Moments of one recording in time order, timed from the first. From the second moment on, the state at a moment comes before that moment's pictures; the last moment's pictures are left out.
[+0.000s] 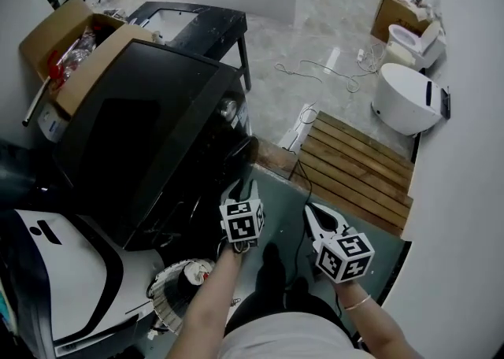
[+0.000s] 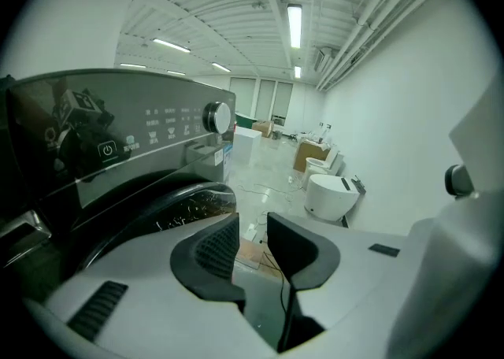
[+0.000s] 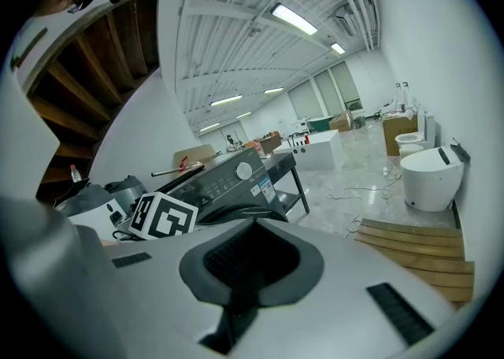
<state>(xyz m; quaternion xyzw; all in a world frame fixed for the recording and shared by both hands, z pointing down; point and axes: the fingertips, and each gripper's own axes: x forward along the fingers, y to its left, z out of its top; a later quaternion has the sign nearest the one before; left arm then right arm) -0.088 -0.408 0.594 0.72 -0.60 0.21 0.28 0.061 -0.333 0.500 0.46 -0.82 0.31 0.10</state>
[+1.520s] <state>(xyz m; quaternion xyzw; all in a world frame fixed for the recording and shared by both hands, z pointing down) -0.053 -0.282 0.440 0.80 -0.57 0.12 0.18 0.113 -0.274 0.429 0.51 -0.83 0.23 0.06</state>
